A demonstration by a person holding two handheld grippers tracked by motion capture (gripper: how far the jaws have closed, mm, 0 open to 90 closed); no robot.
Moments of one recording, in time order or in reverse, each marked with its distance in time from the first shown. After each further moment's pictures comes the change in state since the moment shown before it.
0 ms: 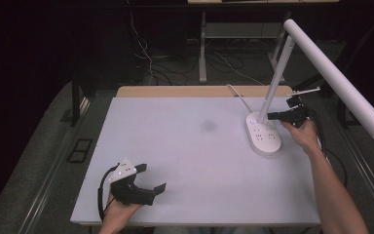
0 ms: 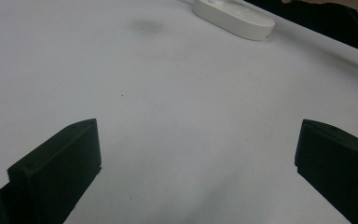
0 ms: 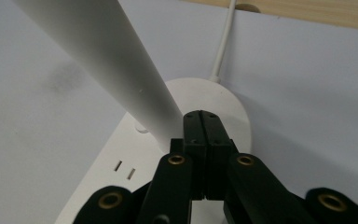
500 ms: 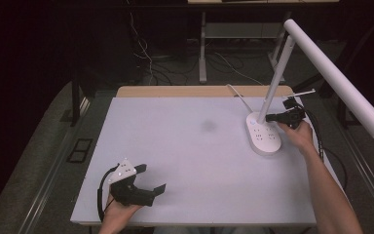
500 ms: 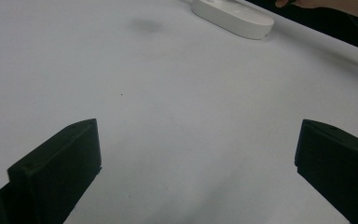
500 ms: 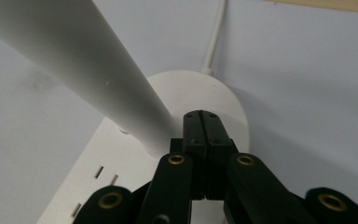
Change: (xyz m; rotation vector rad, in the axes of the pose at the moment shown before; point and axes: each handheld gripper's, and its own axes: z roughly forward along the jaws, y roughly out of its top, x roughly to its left) left arm -0.001 0.000 -0.002 0.006 0.001 0.011; right arm -0.003 -0.004 0.014 0.018 -0.027 0.005
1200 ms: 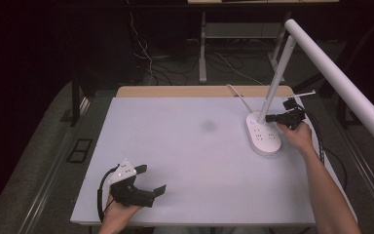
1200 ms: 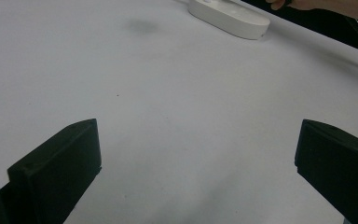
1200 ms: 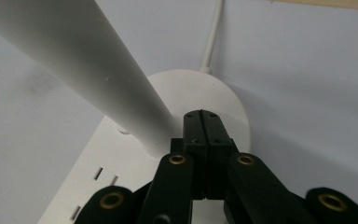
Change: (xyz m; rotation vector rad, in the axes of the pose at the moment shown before) left arm -0.001 0.000 0.000 -0.004 -0.013 0.001; right arm 0.002 -0.004 0.001 -0.017 -0.010 0.034
